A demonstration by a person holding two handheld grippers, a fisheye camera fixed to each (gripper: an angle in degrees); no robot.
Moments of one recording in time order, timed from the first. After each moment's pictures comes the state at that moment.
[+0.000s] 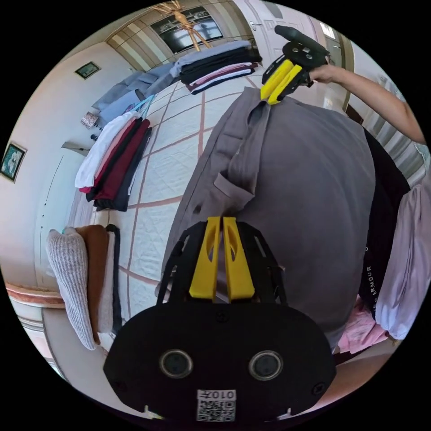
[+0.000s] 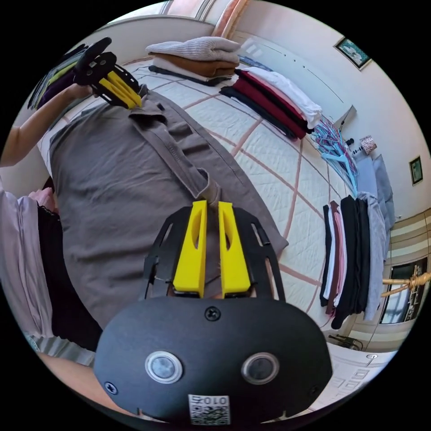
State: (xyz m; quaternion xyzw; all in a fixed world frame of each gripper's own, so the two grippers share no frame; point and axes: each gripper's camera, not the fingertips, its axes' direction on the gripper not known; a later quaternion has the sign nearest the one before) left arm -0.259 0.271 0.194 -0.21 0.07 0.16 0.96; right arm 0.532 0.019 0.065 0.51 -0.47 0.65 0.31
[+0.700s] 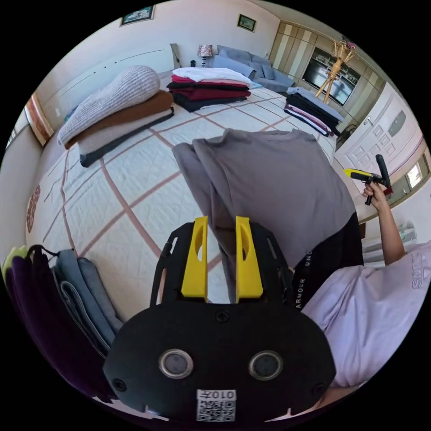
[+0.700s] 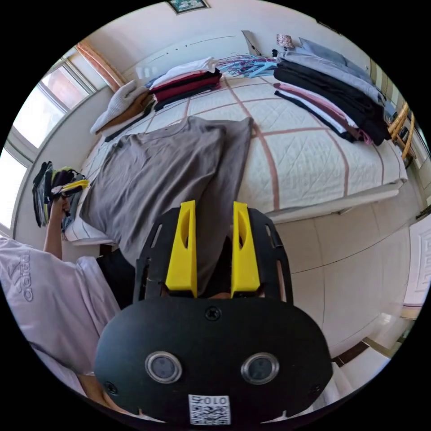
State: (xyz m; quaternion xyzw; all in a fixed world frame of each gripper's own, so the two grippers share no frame) left arm -0.346 0.411 0.030 -0.23 0.07 -0.24 0.94; right arm 0.341 -0.028 0.039 0.42 -0.64 0.64 -0.01
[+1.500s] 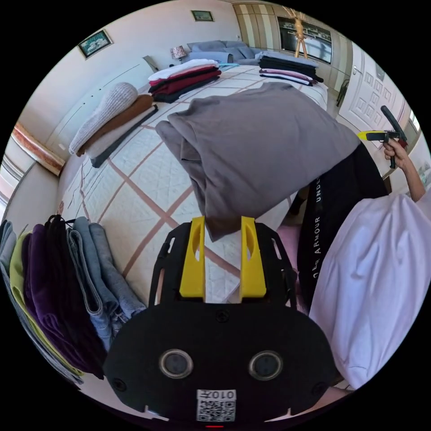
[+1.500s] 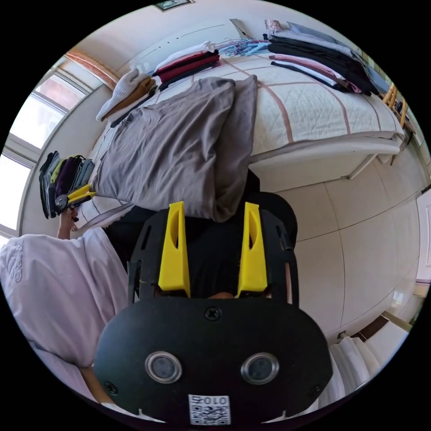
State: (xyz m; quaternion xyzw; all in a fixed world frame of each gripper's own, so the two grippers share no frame) left arm -0.198 0.435 -0.044 -0.27 -0.01 -0.13 0.96; right arm 0.287 -0.036 -0.017 0.42 -0.68 0.60 -0.04
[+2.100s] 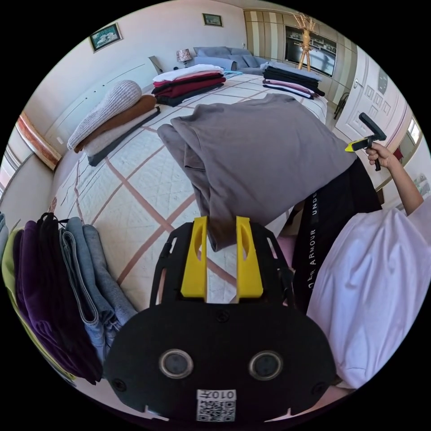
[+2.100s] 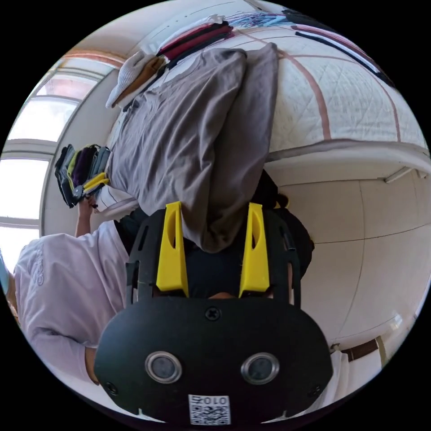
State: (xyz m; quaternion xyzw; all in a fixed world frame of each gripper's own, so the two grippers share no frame) left arm -0.192 0.414 -0.075 -0.24 0.01 -0.16 0.96; right arm 0.318 -0.069 0.083 0.50 -0.72 0.48 -0.05
